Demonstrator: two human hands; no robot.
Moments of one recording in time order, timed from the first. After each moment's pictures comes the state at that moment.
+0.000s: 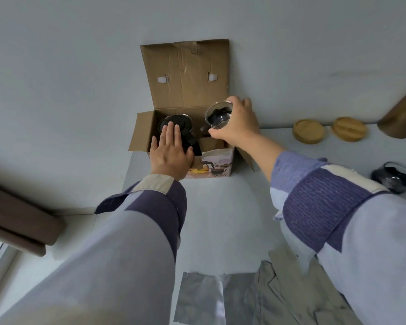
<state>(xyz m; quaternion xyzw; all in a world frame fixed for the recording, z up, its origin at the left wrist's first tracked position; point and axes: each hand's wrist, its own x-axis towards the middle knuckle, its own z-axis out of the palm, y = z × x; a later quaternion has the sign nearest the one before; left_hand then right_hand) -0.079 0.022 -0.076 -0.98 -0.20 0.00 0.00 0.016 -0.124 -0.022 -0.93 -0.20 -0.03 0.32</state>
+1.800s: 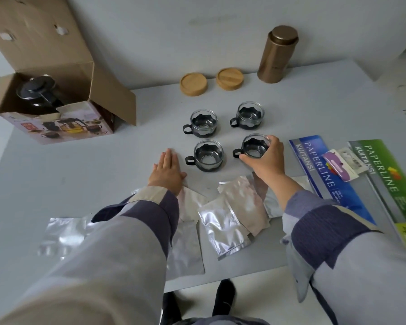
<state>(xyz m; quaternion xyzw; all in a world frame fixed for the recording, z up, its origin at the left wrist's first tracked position) -0.119 -0.315 -0.162 -0.97 -0.10 0.20 -0.10 -0.051 -0.554 -0.147 -0.89 0.09 0.00 0.44</state>
